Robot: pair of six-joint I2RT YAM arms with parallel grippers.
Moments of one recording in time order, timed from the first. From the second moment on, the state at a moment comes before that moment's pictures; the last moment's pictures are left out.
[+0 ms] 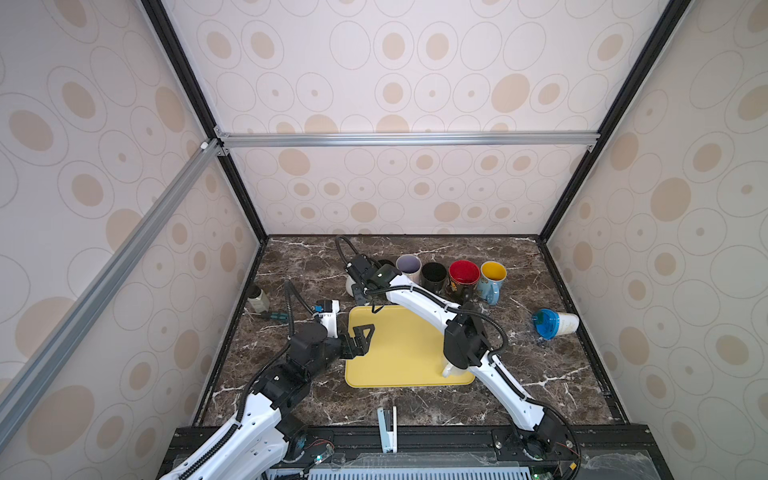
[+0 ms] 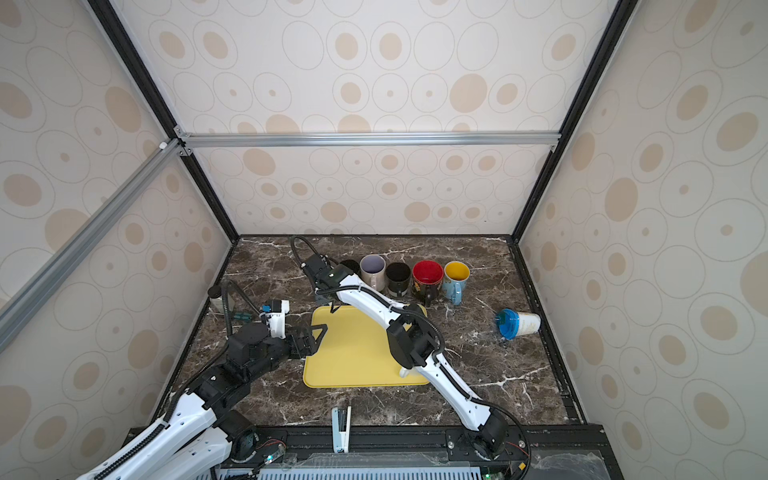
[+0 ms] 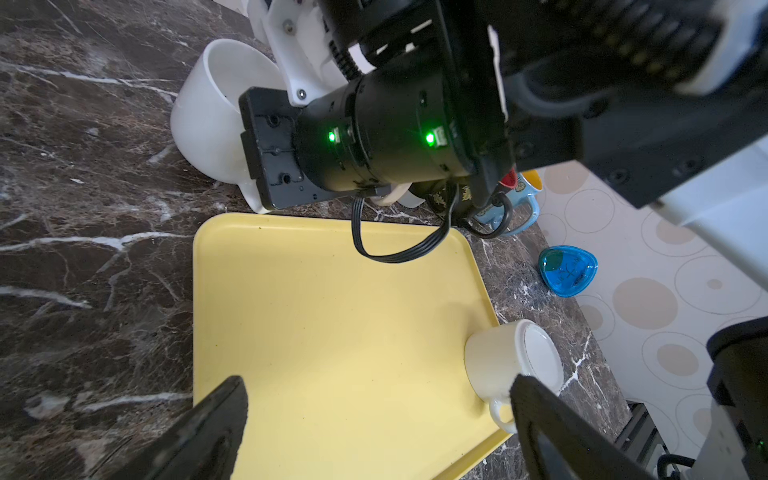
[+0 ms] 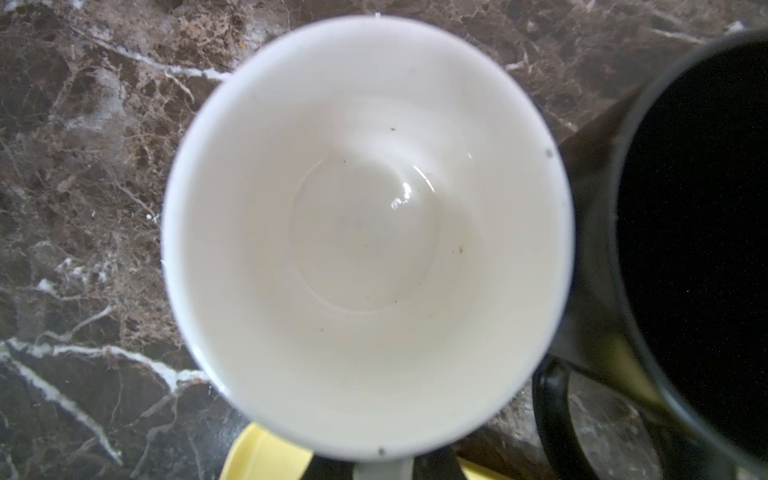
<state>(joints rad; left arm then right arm) -0.55 0.68 0.45 -0.19 0.04 -0.62 0.86 2.61 2.52 -0.93 0.23 0.46</state>
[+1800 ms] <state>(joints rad) -0.55 0.80 0.45 -0.07 0.10 -0.60 1.01 1.36 1.14 -0.93 0.60 0.86</state>
